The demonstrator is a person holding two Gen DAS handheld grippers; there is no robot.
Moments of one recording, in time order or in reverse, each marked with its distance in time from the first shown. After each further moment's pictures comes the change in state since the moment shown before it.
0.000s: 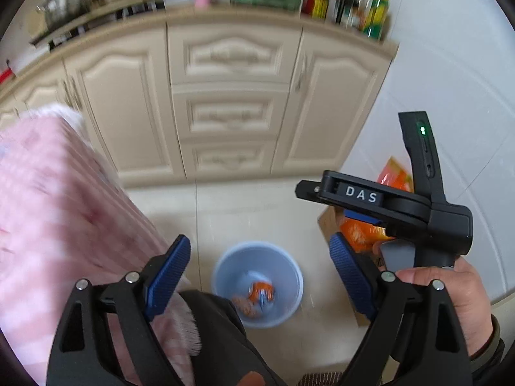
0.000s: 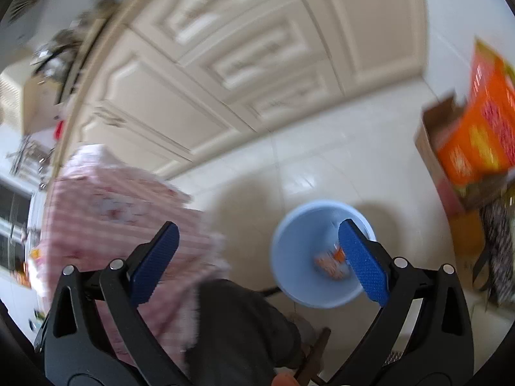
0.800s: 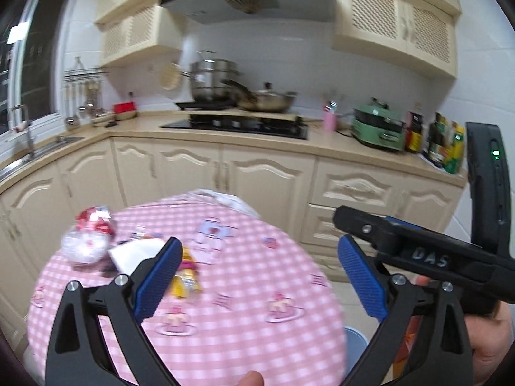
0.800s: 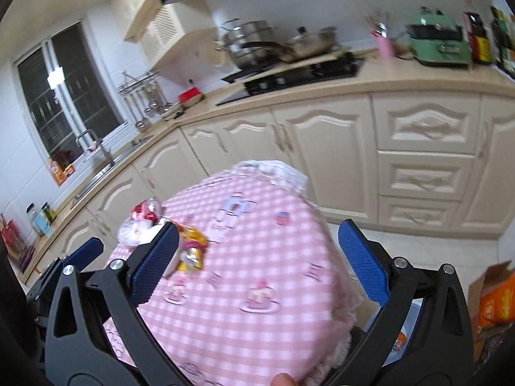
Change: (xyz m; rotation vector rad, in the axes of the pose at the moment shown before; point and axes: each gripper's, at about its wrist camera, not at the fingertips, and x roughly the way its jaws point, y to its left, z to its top) left arm -0.263 0.145 0.009 -0.229 -0.422 0.410; right arm -0.110 0.315 -0.056 -0.543 -0.196 0.327
